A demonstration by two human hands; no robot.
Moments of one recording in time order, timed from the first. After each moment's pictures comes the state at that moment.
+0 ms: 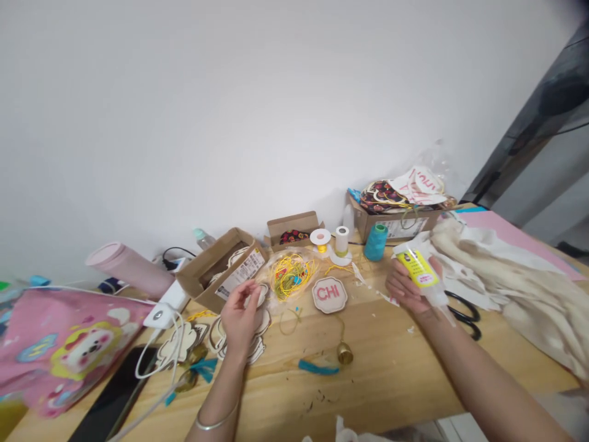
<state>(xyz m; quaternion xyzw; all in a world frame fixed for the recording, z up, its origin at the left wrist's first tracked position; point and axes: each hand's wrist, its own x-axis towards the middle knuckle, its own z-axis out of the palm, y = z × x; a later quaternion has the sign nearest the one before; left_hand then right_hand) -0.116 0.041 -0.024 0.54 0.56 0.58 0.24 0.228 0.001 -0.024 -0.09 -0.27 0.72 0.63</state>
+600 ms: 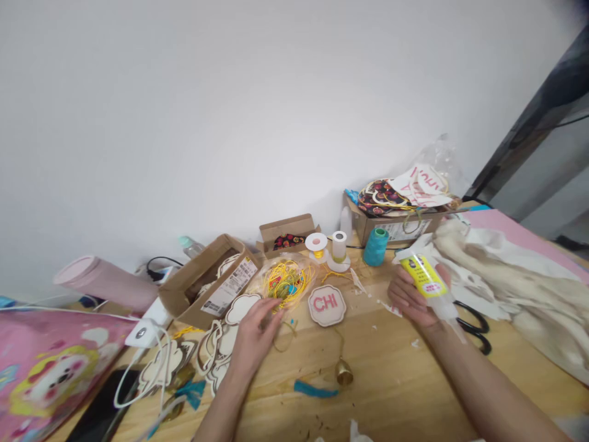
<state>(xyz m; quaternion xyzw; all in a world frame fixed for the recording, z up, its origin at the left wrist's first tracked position) -0.100 0.035 -0.026 0.77 0.51 0.31 0.20 0.230 0.006 -0.023 -0.09 -0.25 0.72 0.64</state>
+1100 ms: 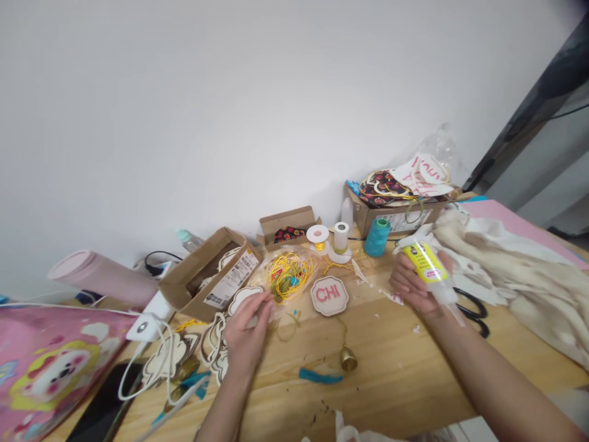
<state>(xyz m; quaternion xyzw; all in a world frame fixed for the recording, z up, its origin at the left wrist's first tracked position) -0.098 0.024 -0.002 0.74 0.47 0.48 0.05 0.226 0.003 -0.013 -0.10 -0.26 0.72 0.64</state>
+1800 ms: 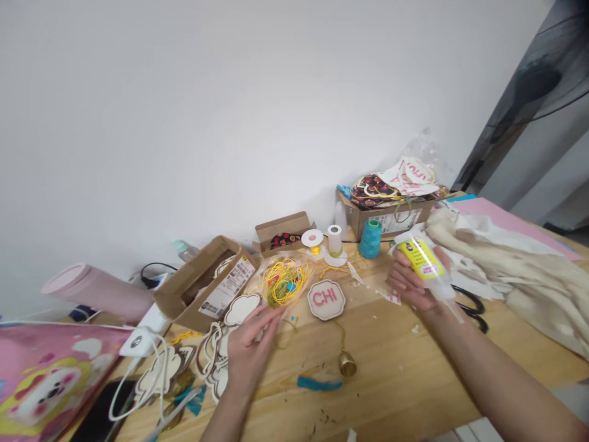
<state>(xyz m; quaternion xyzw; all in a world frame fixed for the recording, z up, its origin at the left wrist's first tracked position) -0.103 0.017 -0.023 0.80 0.42 0.43 0.07 0.234 0.003 -0.018 -0.07 -0.28 0.71 0.64</state>
